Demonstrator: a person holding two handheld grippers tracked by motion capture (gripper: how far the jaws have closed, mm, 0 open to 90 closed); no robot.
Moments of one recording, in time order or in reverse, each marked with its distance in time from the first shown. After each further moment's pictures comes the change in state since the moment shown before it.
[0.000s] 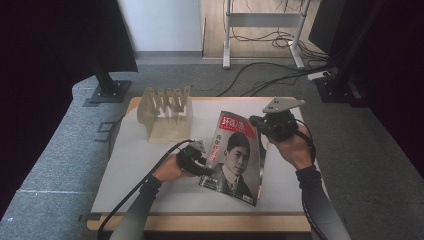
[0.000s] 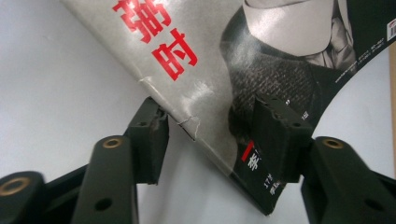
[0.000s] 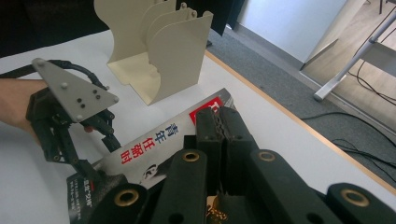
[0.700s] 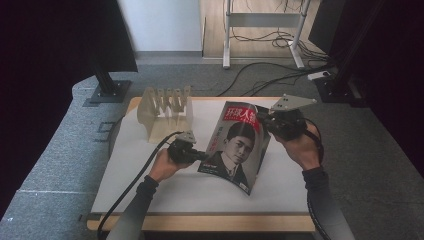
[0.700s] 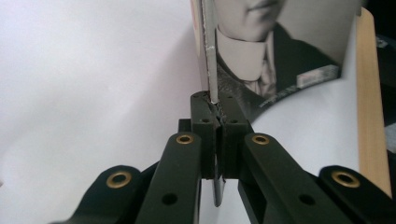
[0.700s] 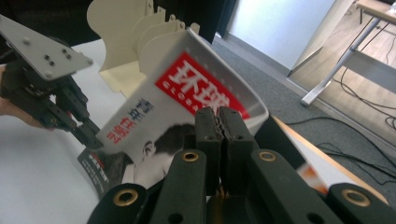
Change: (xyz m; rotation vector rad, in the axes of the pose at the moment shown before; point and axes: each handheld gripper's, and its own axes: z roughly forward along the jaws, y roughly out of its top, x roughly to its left) left arm -0.009 0.000 -0.045 -0.197 0.080 -0.010; right arm -0.005 0.002 -0.019 -0.030 -0.043 -0.001
